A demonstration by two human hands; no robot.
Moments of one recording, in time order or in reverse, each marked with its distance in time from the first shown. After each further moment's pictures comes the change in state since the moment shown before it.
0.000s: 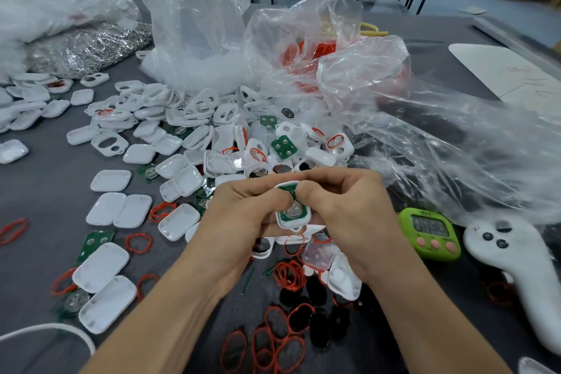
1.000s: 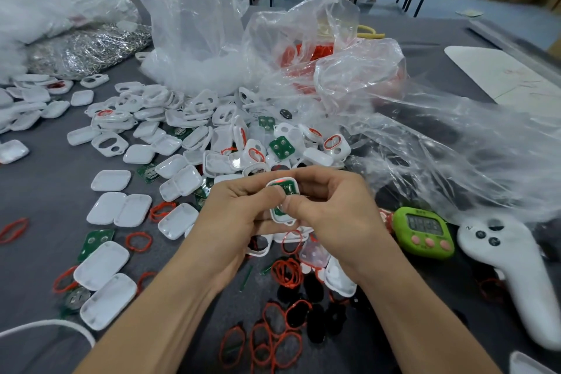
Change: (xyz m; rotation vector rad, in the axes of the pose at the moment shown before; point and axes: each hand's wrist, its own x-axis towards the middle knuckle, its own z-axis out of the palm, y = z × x) left_hand 0.004 -0.006 -0.009 -0.003 -0.006 0.010; right_hand 0.003 0.009 0.003 -0.010 -0.111 -0.020
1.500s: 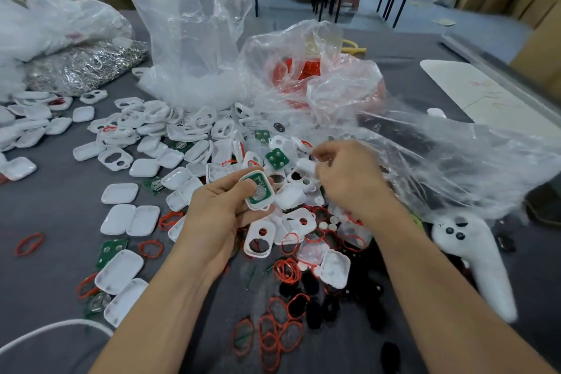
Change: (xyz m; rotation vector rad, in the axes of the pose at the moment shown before) left_hand 0.004 0.016 -0.014 -0.186 0.250 -0.064; right_hand 0.049 -0.030 -0.030 -0.751 0.217 0.012
